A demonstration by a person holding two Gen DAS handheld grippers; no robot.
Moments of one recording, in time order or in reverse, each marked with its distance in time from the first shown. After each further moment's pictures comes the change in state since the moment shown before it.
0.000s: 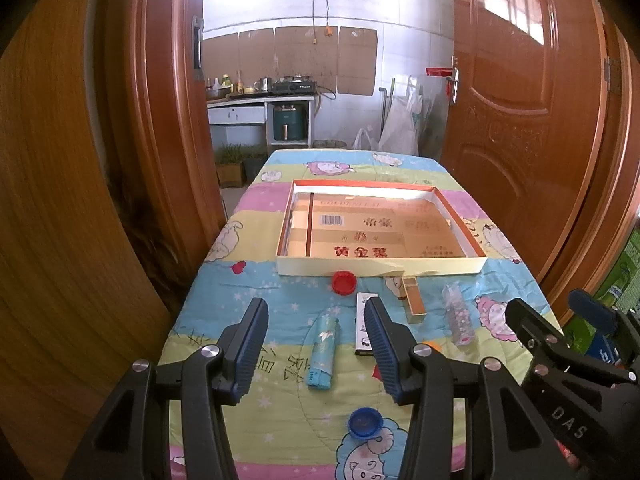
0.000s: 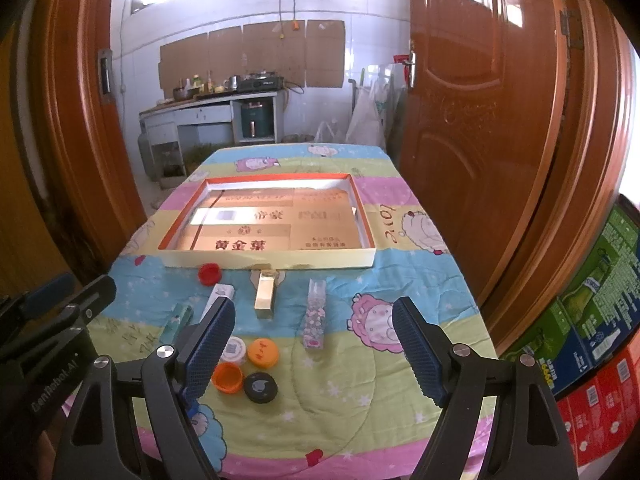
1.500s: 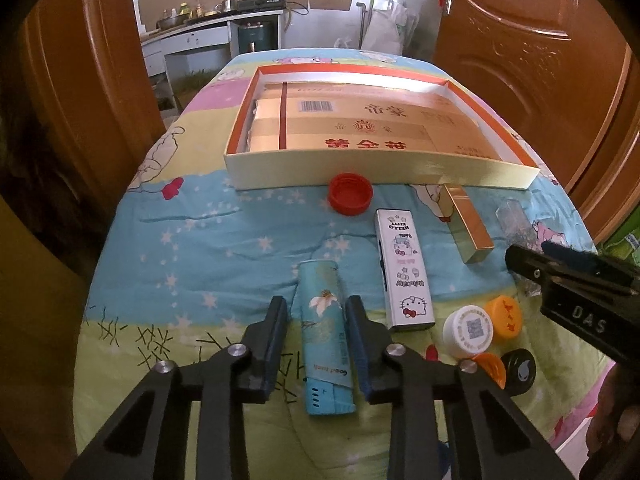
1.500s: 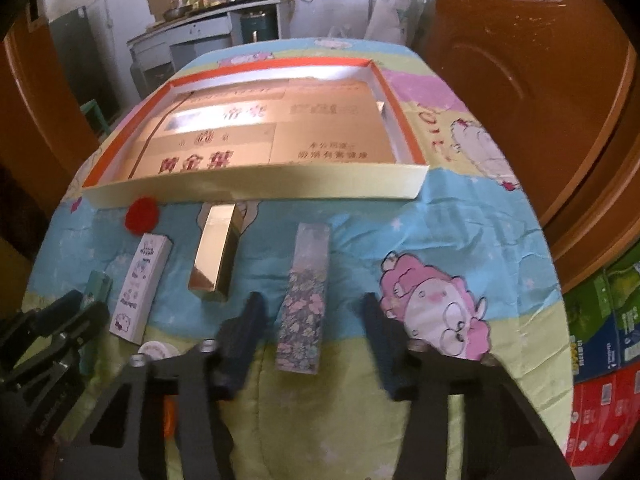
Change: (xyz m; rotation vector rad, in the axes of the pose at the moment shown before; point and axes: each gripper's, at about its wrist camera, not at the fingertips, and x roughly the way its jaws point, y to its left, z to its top) left arm 0.136 0.007 -0.029 0.058 0.351 -0.088; right arm 0.159 -0.011 -0.007 -0.012 0.354 0.063
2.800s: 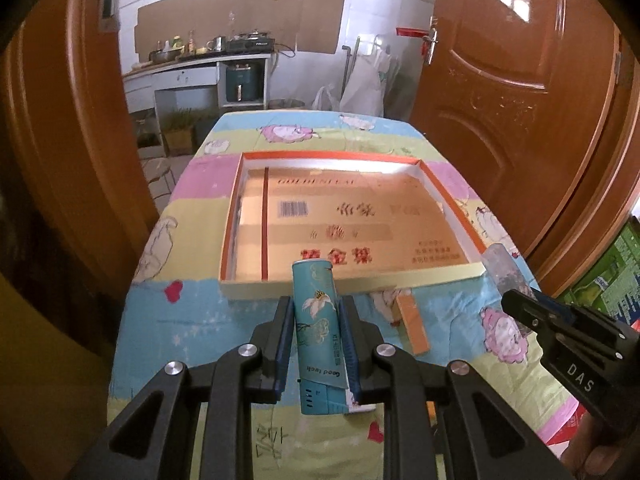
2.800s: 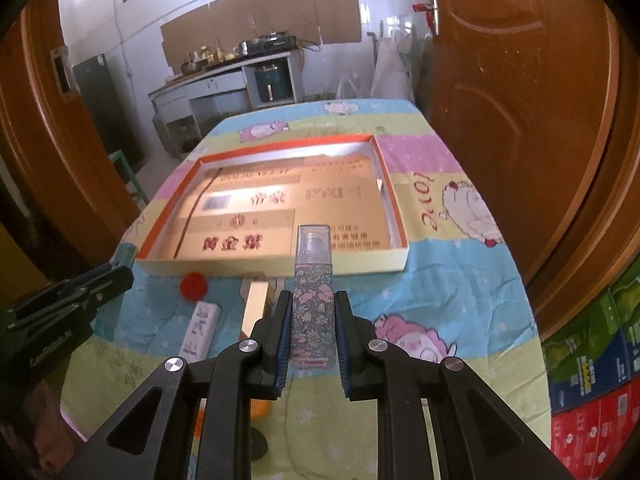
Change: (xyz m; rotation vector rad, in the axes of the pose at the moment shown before) left arm -0.052 -0.006 0.063 -0.004 -0.156 -0.085; right arm -0.071 -0.017 0.024 0.047 -0.196 0.091
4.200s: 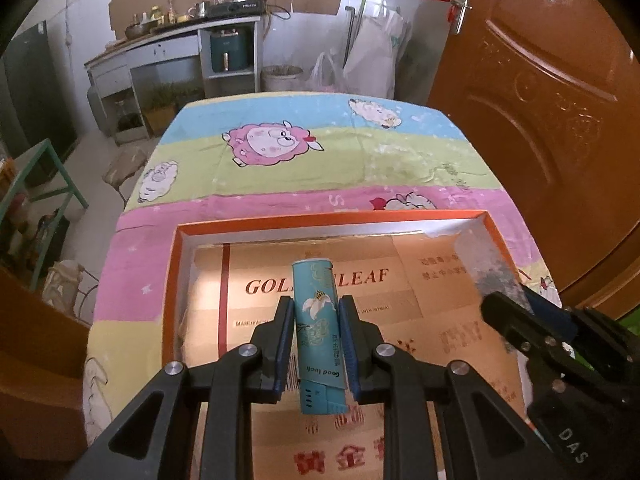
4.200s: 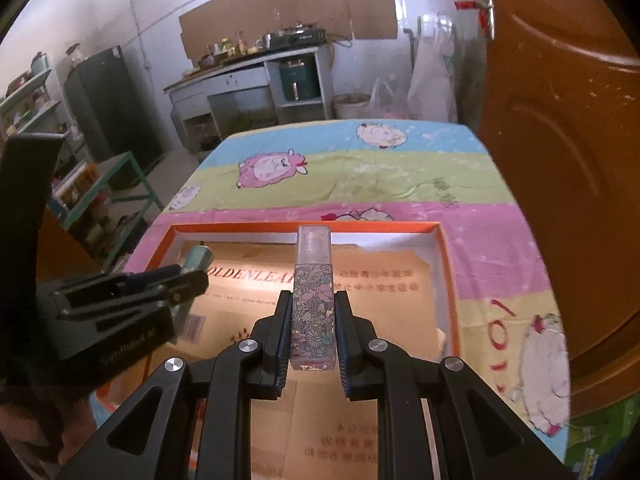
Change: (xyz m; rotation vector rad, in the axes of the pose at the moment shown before) left arm 0.173 0.001 0.143 0.005 0.170 0.004; right arm 0.152 0.003 0.147 -0.055 0.038 0.097
